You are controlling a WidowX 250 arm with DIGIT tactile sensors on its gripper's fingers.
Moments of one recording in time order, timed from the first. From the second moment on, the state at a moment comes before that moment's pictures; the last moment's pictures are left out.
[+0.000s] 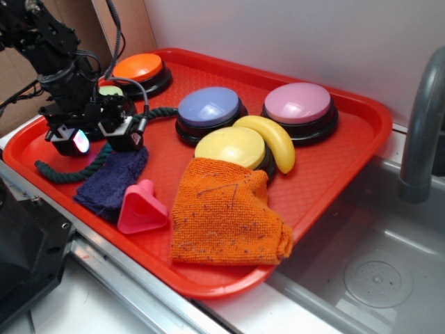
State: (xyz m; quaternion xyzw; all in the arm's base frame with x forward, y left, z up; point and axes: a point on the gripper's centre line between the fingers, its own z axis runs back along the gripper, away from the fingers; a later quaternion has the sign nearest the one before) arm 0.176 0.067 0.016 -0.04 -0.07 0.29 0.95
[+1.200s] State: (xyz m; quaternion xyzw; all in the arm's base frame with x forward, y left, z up) arm 0.182 0.051 0.059 0.05 -0.02 0.32 0.95
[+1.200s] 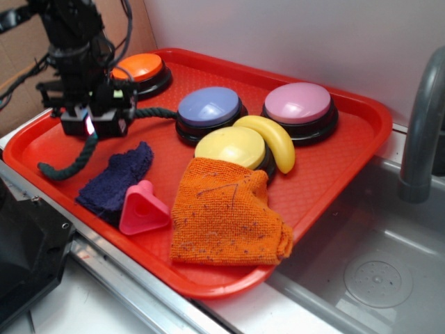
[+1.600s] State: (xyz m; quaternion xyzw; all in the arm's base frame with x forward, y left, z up) arm 0.225 0.015 0.154 0.03 -0.06 0.15 0.99
